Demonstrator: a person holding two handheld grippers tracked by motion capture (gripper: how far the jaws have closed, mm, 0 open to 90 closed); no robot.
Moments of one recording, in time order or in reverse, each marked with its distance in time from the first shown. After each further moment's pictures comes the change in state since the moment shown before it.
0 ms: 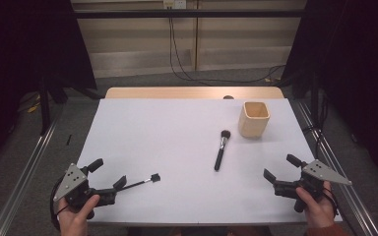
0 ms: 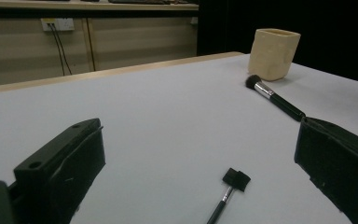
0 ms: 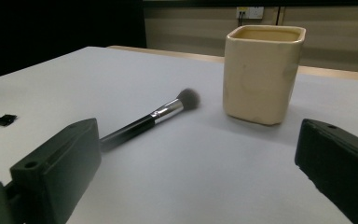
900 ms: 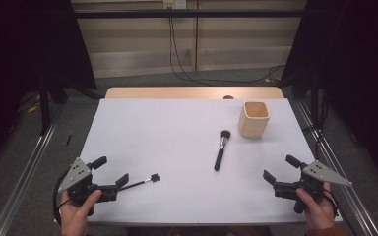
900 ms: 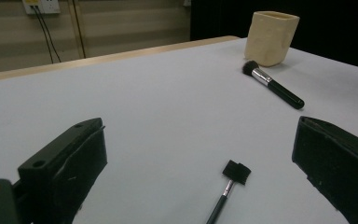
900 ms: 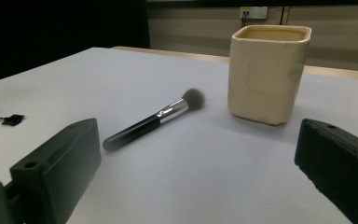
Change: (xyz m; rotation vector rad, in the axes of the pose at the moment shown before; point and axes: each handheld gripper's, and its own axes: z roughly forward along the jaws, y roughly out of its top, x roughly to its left) left arm 0.007 0.006 0.013 0.081 -0.040 0.004; right arm 0.002 0.000 -0.002 -0.002 0.013 0.013
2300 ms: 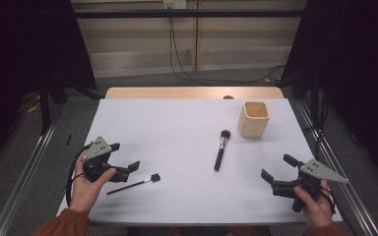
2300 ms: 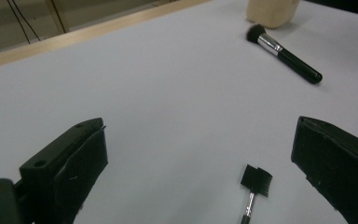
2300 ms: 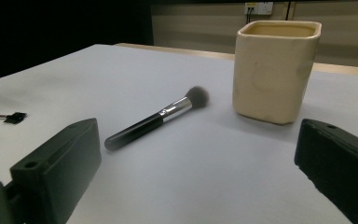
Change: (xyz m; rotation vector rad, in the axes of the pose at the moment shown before) left arm 0.013 0.035 0.048 0.218 -0.056 0.092; right arm 0.000 0.000 0.006 0.014 0.018 -0.001
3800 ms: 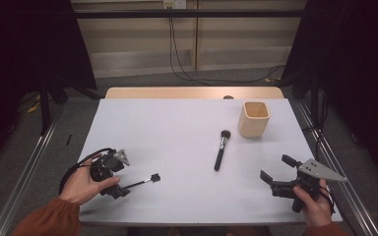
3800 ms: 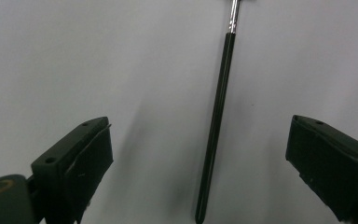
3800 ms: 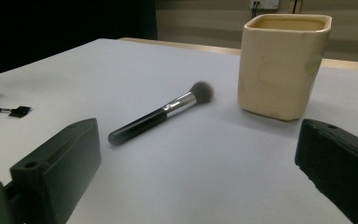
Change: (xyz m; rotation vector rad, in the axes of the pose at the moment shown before) left arm 0.004 -0.003 0.025 0.745 -0.206 0.246; right arm 0.000 -0.001 0.002 0.022 0.017 0.000
